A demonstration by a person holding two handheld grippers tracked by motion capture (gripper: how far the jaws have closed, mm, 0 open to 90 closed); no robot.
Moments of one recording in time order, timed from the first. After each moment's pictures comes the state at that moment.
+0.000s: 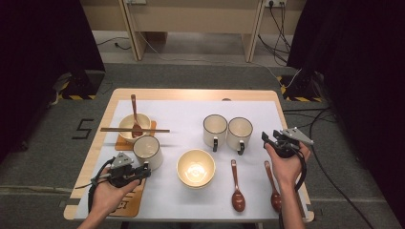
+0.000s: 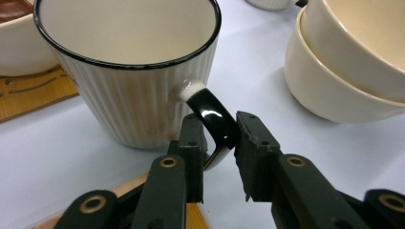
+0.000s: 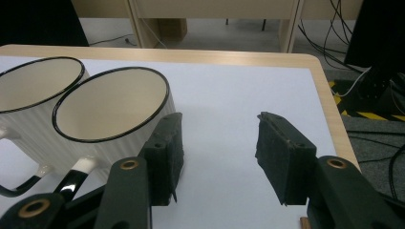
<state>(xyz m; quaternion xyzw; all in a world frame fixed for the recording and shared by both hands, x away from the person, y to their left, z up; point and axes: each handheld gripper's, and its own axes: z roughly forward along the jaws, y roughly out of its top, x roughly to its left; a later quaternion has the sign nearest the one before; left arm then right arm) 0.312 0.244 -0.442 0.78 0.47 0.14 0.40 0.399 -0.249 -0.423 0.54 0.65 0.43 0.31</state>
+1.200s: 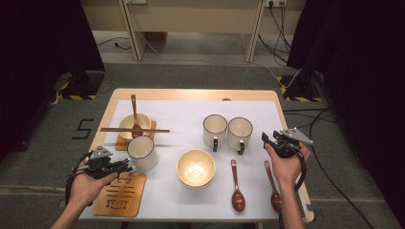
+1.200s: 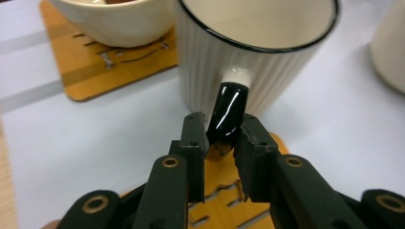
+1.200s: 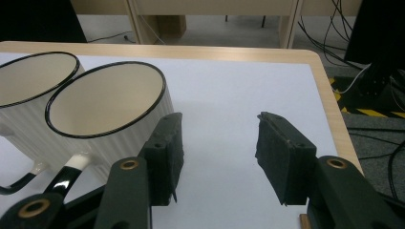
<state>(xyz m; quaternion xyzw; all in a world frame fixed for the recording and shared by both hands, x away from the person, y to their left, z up) 0.331 0.307 -0.437 0.78 0.50 0.17 0.33 0.401 -0.250 -0.427 0.55 0.65 0.43 0.30</state>
